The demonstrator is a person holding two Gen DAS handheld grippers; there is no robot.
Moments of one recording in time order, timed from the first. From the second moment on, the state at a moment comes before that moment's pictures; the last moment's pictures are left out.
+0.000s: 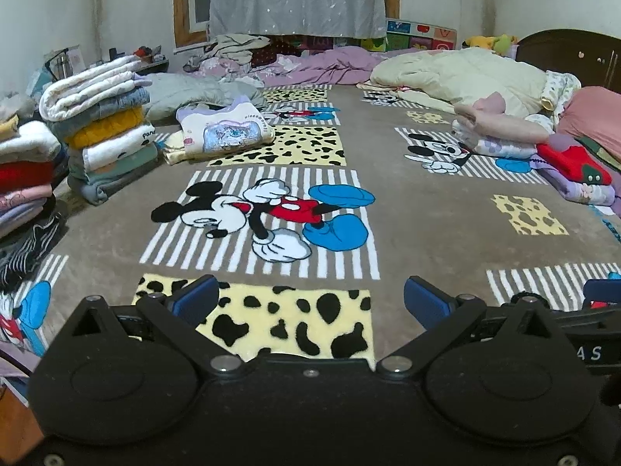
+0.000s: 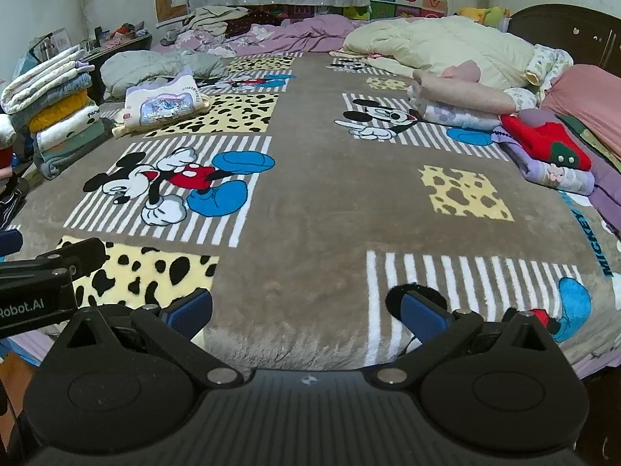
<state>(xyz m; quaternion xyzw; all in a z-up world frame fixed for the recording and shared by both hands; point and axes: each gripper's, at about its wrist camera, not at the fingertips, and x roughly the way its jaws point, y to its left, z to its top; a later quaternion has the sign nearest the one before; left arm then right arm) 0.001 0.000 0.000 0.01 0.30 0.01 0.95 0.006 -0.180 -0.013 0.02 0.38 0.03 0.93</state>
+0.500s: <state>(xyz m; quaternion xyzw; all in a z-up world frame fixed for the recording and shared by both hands) 0.000 0.001 -0.004 0.00 0.31 0.00 0.95 0.001 -0.182 -0.013 0.02 0.37 0.03 0.93</state>
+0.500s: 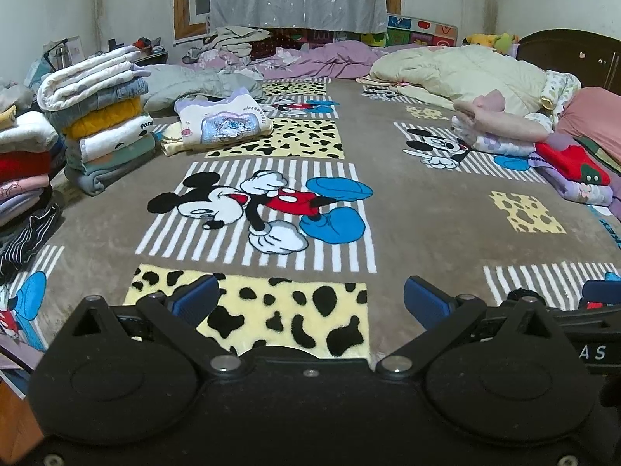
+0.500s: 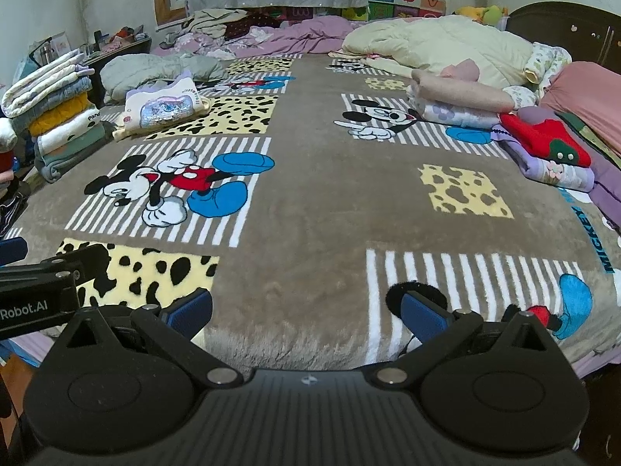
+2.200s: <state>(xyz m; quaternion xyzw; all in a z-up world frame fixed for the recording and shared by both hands) -0.012 0.003 0.005 0.00 0.30 0.02 0.95 -0.008 -0.177 -0.003 0.02 0.36 0.04 0.93</state>
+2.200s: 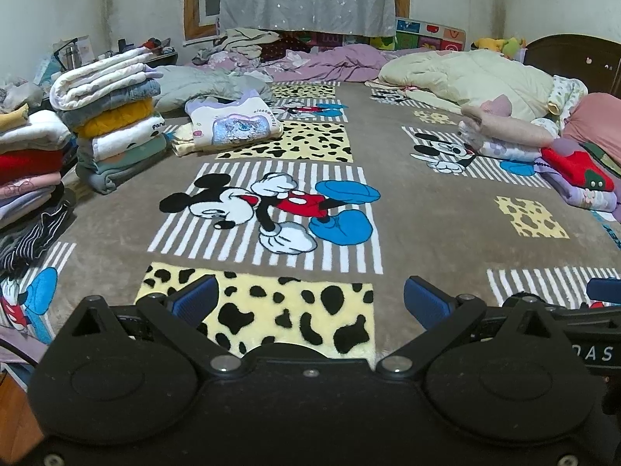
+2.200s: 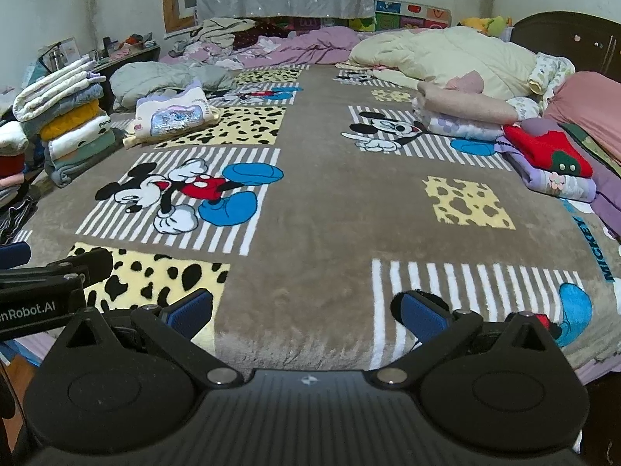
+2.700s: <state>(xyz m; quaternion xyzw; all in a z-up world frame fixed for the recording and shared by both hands) -0.011 -0.005 0.060 -0.04 0.22 -0.06 0.97 -0.022 -0.223 0.029 0.09 0.27 0.06 0.96</state>
